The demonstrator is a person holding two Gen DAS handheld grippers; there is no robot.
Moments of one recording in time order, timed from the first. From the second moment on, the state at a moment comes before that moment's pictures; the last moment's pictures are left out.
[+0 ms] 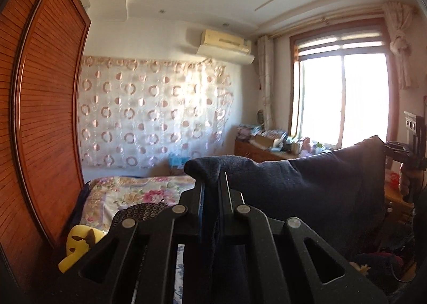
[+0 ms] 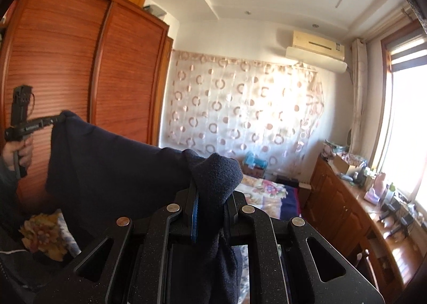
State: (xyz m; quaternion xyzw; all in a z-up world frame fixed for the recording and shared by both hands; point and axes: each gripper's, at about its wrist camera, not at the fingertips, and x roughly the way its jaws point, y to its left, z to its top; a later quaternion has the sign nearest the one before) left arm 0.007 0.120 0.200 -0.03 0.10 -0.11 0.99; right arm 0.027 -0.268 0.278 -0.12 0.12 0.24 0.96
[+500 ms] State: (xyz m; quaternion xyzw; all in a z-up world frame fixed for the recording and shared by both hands) left arm 0.216 0.103 0.033 0.03 0.32 -0.07 0.95; right arm 0.308 -0.264 0.089 -0.15 0.33 0.09 0.93
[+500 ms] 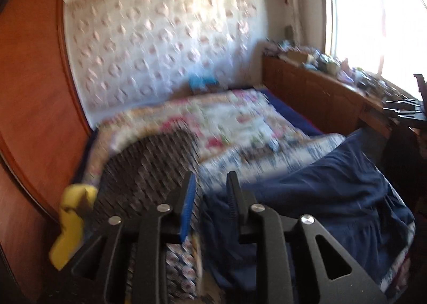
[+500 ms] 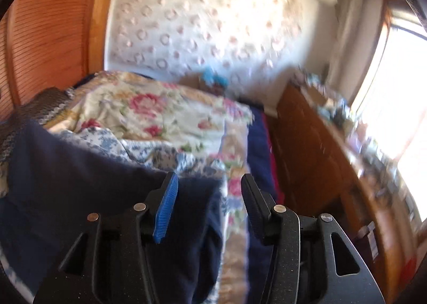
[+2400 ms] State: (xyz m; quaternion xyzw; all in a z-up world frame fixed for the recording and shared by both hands) left arm 0.008 0.120 -0.085 -0.08 0.39 -0.11 0.91; right arm 0.091 -0.338 -0.051 -0.07 0.41 0.14 0.90
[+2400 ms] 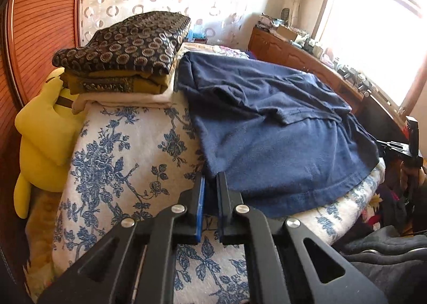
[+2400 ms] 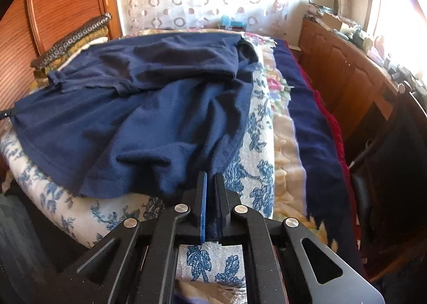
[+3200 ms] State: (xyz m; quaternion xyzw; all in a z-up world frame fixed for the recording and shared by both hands) left arm -0.013 0.133 -0.066 -0.07 0.36 -0.06 0.93; right arm 0.077 -0.354 -0.009 -0.07 0.38 0.09 0.92
